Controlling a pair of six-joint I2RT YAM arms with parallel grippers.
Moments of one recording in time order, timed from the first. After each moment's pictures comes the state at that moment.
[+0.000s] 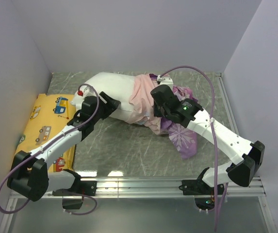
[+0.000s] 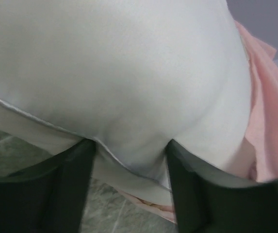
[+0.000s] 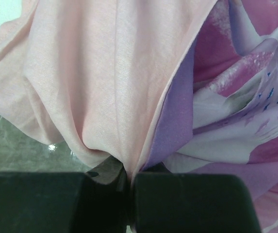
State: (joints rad) left arm -0.43 1.23 0.77 0.06 -0.09 -1.00; right arm 0.80 1.39 1.42 -0.80 0.45 0.51
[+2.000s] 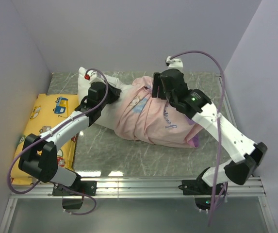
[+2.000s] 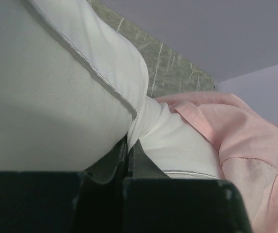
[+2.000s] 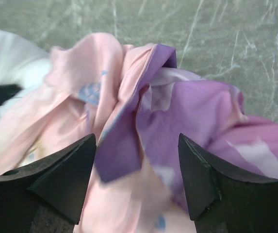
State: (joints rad) left arm -0.44 1.44 1.02 0.12 -0.14 -0.86; right arm 0.69 1.46 1.58 -0.69 0.50 0.40
